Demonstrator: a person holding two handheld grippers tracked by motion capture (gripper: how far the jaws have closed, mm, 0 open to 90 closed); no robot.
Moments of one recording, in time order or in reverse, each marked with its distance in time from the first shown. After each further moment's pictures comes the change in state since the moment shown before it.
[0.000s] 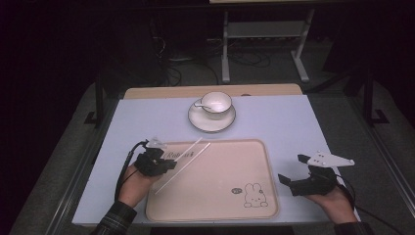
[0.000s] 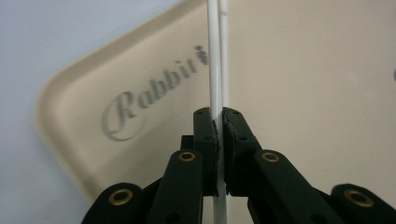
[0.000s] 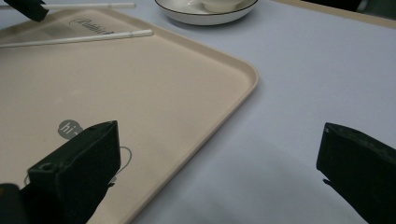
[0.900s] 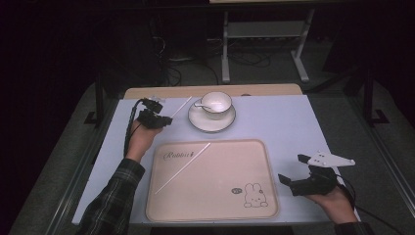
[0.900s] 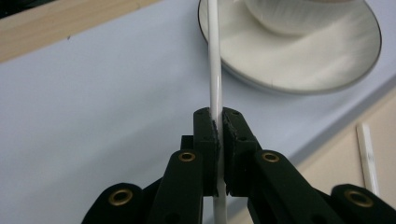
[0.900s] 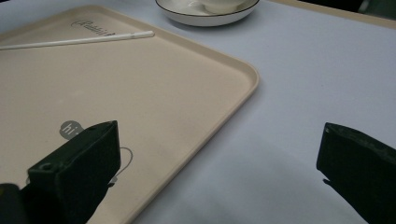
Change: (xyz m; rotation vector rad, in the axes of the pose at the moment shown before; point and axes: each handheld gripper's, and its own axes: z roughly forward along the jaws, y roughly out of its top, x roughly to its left) left arm 0.099 0.083 0.017 -0.063 0.165 -0.076; right arm -0.001 0.000 0.000 -0.005 0.006 0.004
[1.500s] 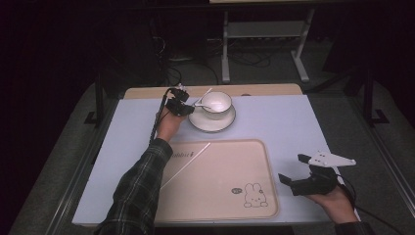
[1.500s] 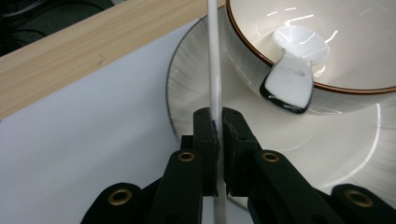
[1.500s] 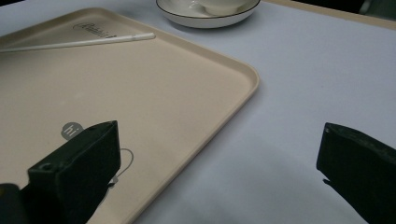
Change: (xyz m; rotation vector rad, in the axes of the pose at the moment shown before) left arm -0.016 0.065 0.080 -0.012 0.009 0.057; right arm -0.001 0.000 -0.001 -0.007 0.006 0.002
